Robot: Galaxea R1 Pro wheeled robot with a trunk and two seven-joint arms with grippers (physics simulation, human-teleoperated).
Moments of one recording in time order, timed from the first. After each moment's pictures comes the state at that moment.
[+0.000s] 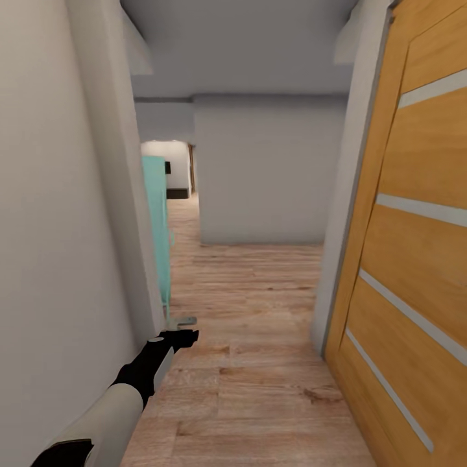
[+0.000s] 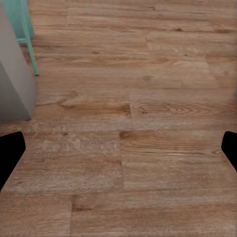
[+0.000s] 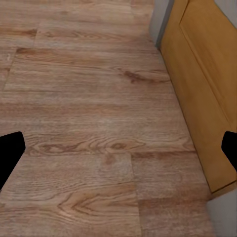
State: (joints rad) left arm -0.75 -0.12 0.12 -0.50 -0.10 0.24 -0.01; right arm 0.26 -0.05 -0.01 -0.70 0.03 -0.60 -0.11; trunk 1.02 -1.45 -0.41
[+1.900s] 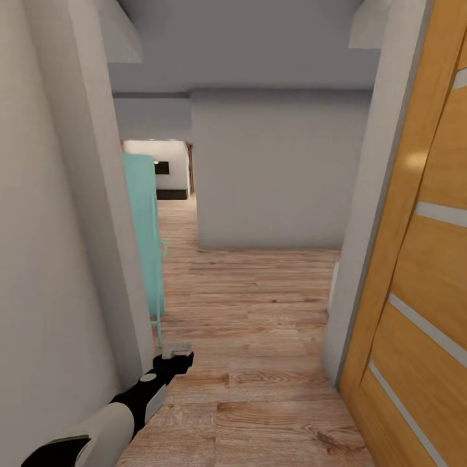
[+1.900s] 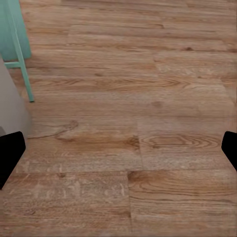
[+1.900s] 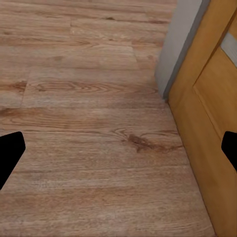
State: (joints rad) left arm -0.74 -0.07 0.13 -0.15 -0.10 -0.17 -0.02; right arm 0.12 -0.05 -0.01 -0.77 0.03 -0.44 -0.11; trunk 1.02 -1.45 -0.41
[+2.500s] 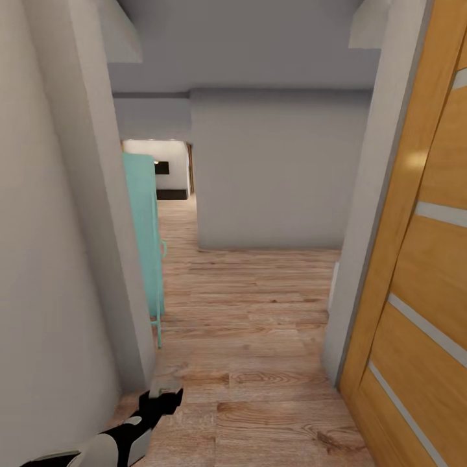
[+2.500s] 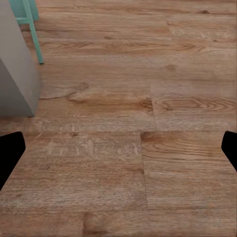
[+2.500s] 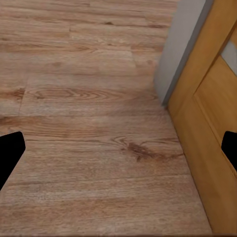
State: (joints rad) left arm -0.69 -0.02 0.13 0.07 -0.10 -0.35 -0.02; right arm 0.06 -0.05 -0.01 -0.77 0.03 -0.39 -0.11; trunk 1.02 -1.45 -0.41
